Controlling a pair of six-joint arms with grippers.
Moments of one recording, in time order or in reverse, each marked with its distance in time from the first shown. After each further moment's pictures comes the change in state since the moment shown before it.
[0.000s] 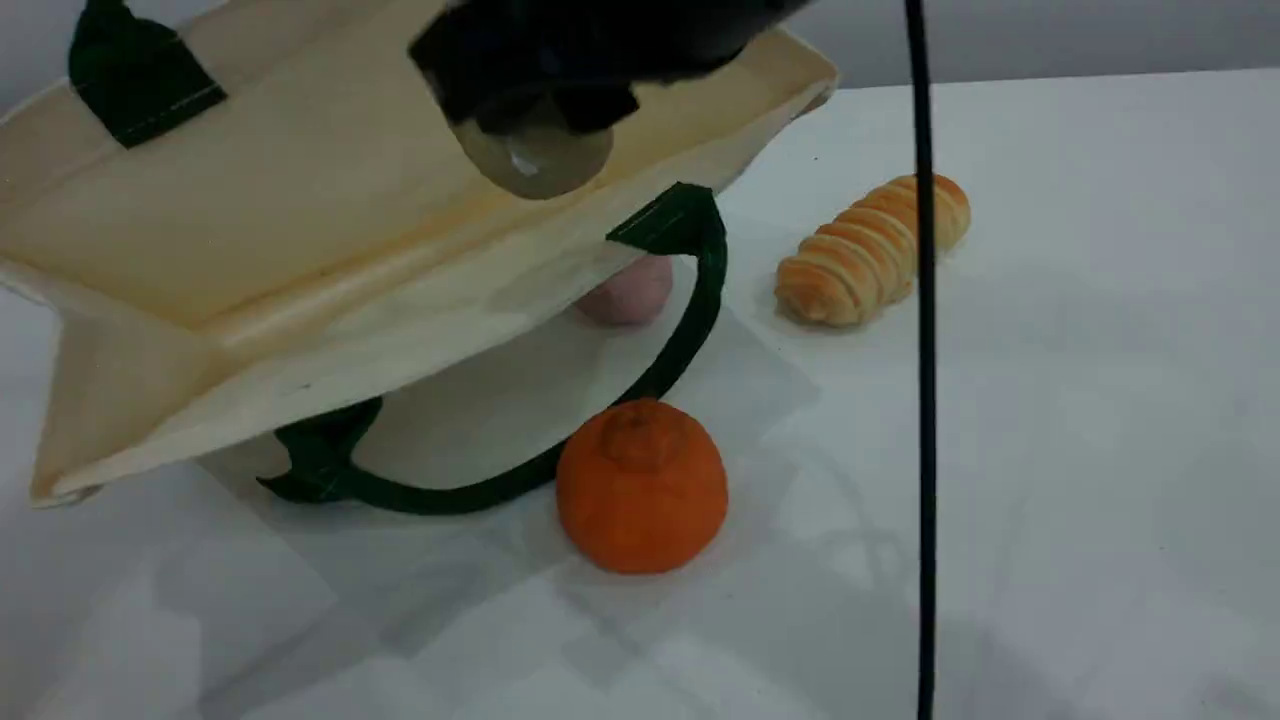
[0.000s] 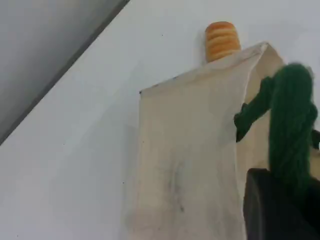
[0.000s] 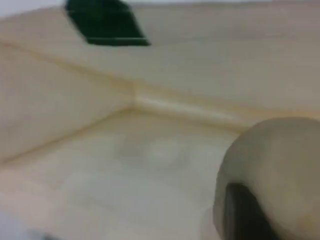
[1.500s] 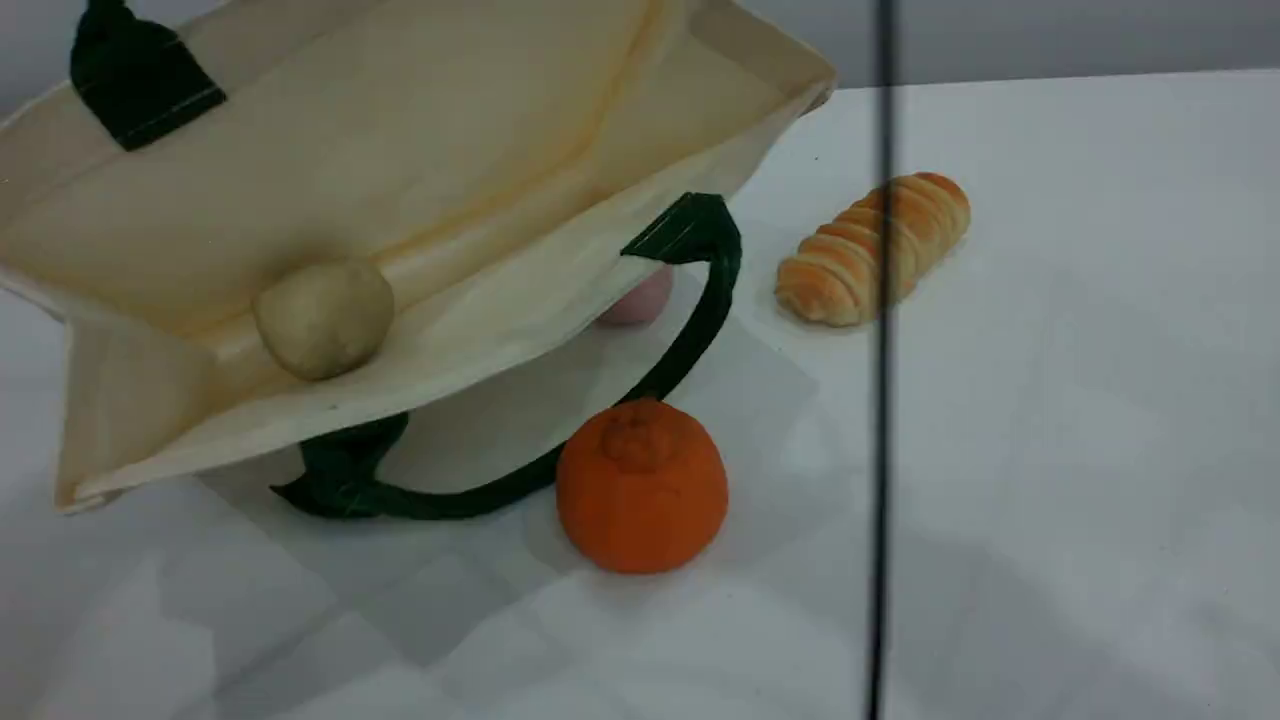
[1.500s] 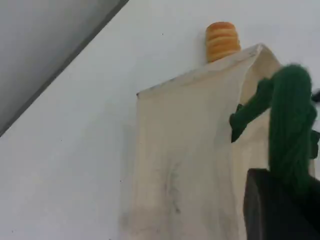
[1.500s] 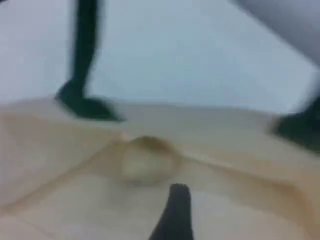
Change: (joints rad) left arm 0.000 0.000 0.000 0.003 -0.001 -0.027; right arm -0.128 -0.080 -0.267 -0.116 0.388 0.045
